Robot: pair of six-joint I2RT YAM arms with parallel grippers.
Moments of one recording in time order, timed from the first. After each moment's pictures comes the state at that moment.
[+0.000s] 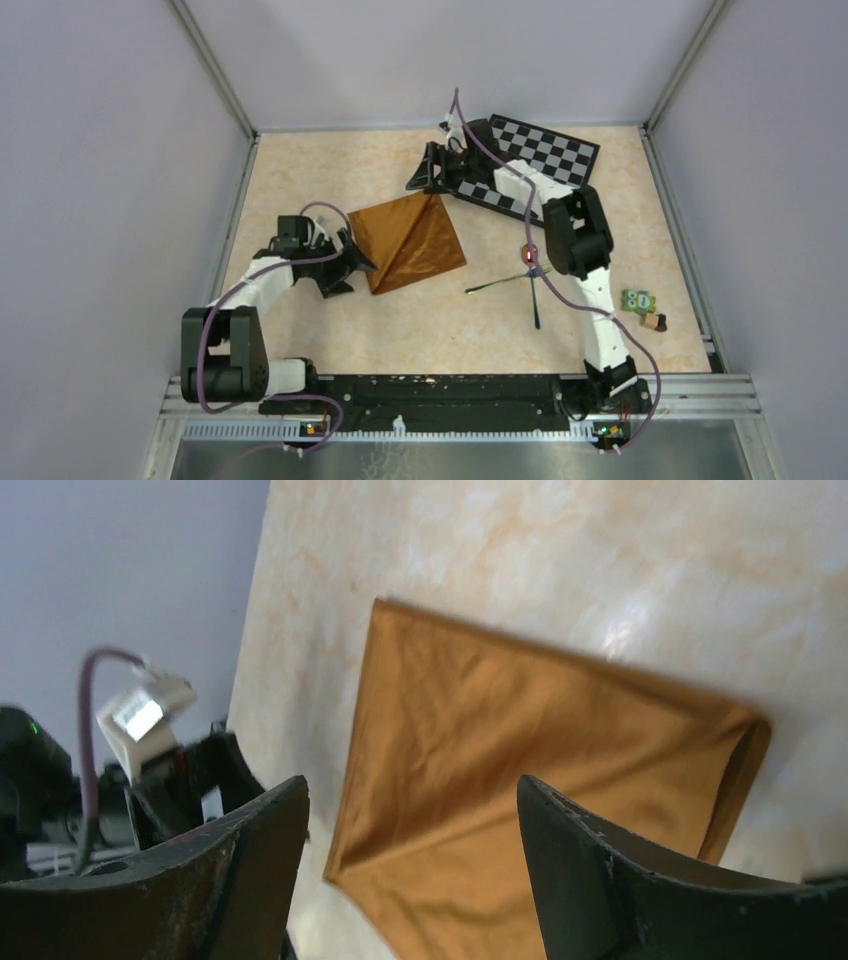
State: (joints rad) left arm 0.00 1.35 0.63 -0.37 0.55 -0.59; right arm 0.47 2.42 1.97 -0.15 -0.75 0.59
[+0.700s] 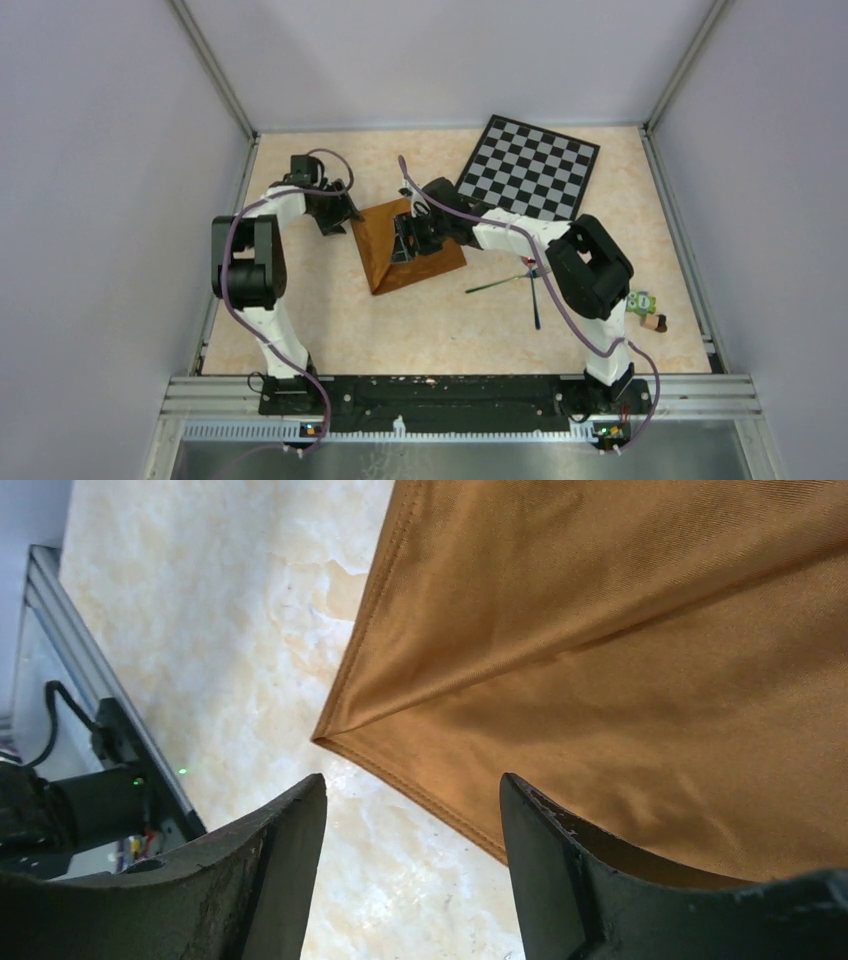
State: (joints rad) left arm 0.03 1.88 1.25 -0.42 0.34 -0.49; right arm 0.79 1.99 1.41 -0.16 -0.42 0.43
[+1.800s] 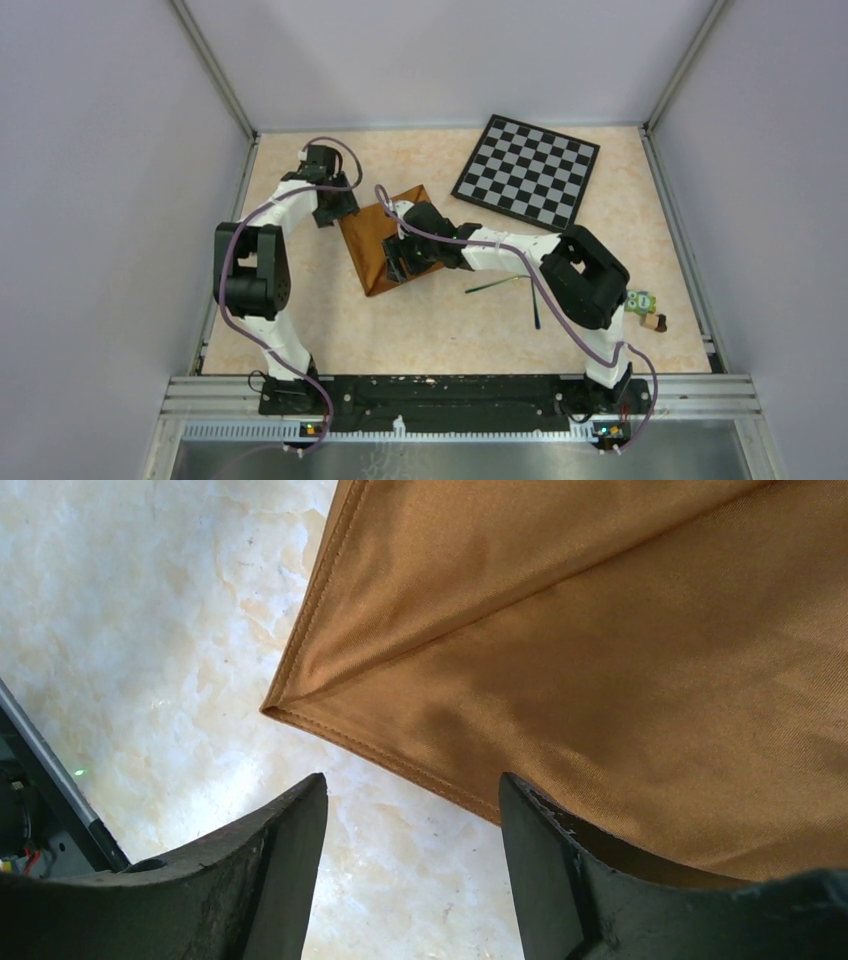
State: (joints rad) left arm -0.10 1.82 1.32 -0.53 -0.06 -0.50; right arm 0.92 1.97 1.35 -0.14 -0.19 0.33
